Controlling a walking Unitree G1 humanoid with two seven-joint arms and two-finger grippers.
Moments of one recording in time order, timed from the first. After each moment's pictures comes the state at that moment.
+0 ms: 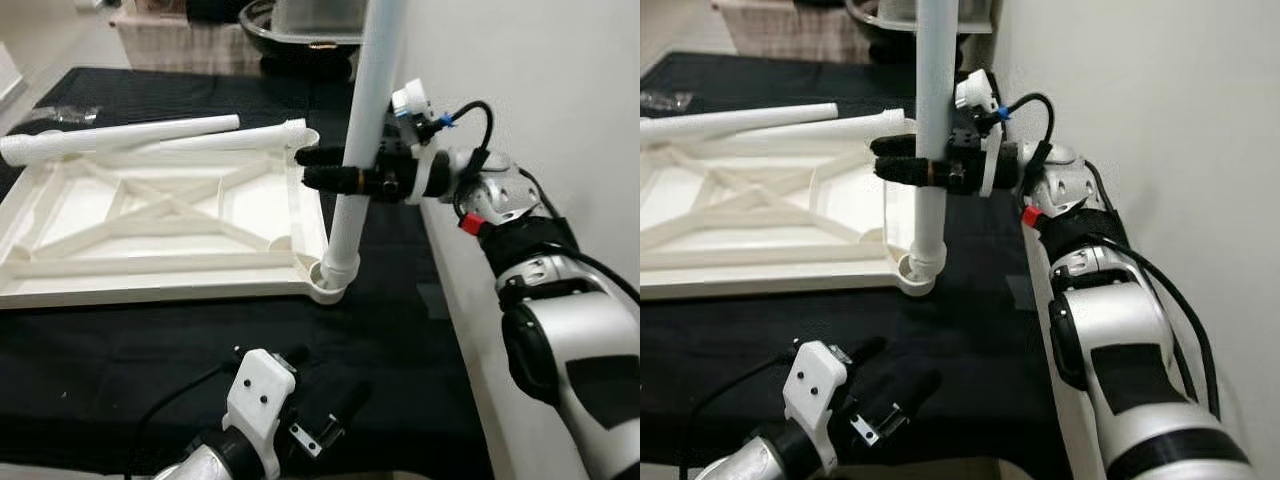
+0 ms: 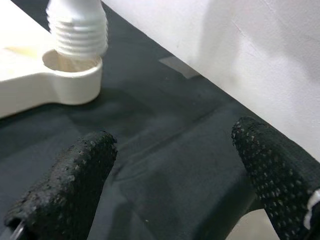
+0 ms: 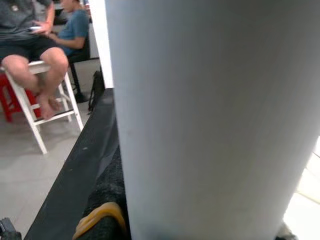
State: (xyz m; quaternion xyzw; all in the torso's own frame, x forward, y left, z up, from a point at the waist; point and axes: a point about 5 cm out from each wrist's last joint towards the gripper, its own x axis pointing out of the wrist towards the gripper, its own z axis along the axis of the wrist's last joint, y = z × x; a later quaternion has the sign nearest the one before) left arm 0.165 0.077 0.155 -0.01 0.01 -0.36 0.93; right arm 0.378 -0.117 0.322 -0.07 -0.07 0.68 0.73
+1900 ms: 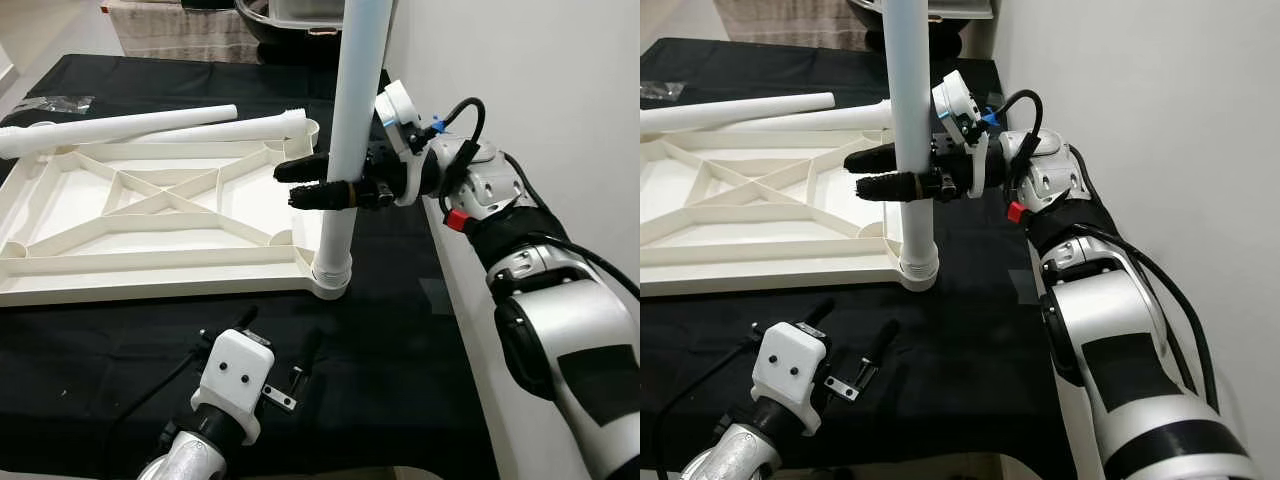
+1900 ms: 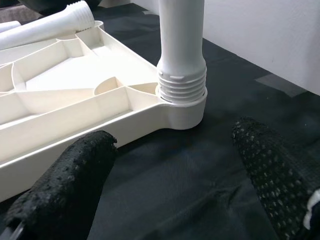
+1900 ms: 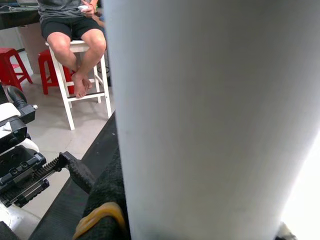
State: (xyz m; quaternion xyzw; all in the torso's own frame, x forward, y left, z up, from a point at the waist) left arm 0.180 0.098 0.168 0.08 -0.07 -0.20 0.97; right arm 0.371 -0.101 0.311 -0.12 -0.07 0.73 0.67
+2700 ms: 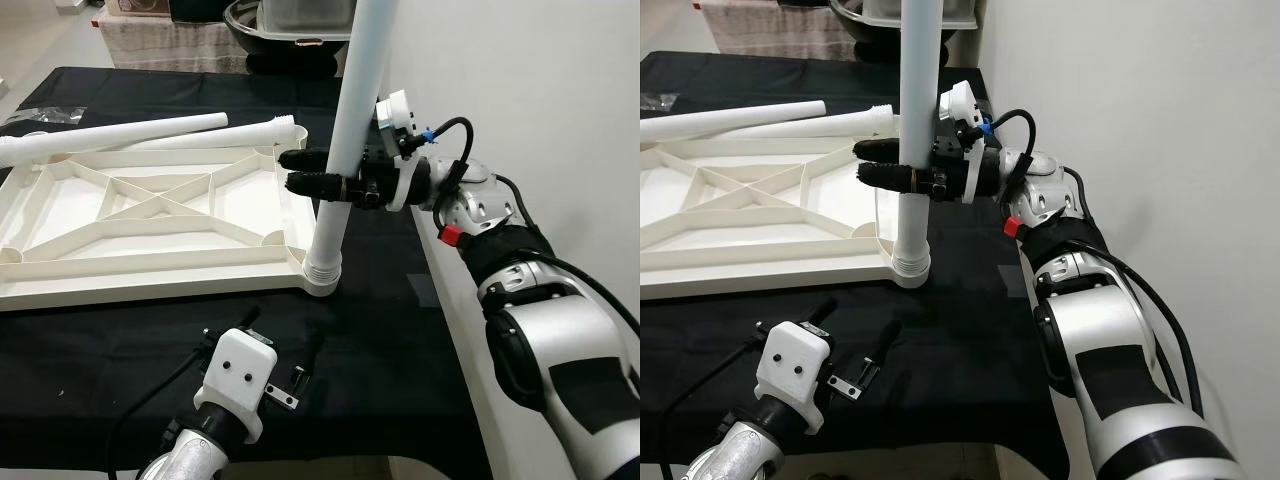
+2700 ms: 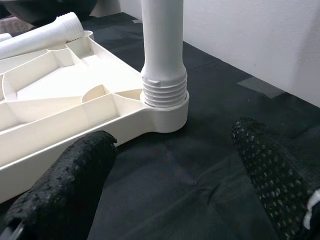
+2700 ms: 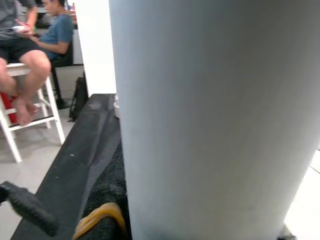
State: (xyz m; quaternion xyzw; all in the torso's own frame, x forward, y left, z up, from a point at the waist) left arm 0.182 0.097 0.168 0.08 -0.07 -0.20 0.97; right arm 0.383 -0.102 0.292 -0.07 -0.09 0.65 0.76
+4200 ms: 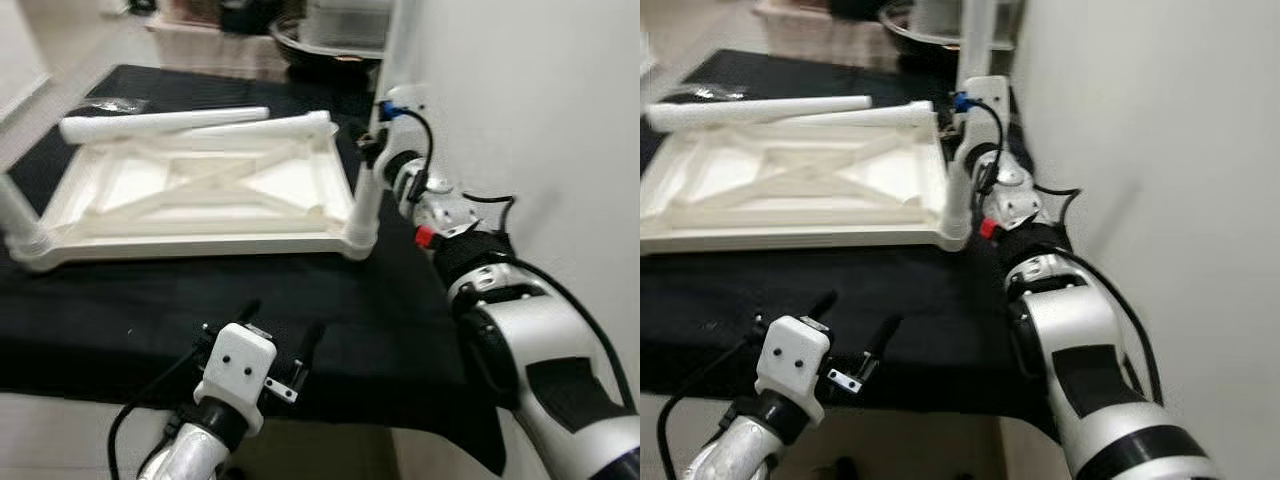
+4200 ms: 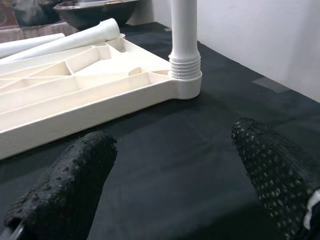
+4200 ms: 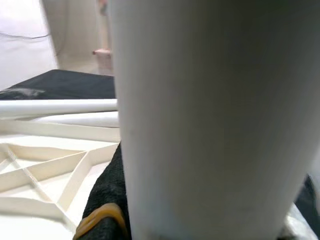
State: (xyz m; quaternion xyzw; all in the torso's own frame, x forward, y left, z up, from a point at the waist) left arm 0.184 0.093 0.167 0.06 -0.07 -0.20 0.98; right arm 0.428 -0.121 0.278 0.01 -0.04 0.07 1.00
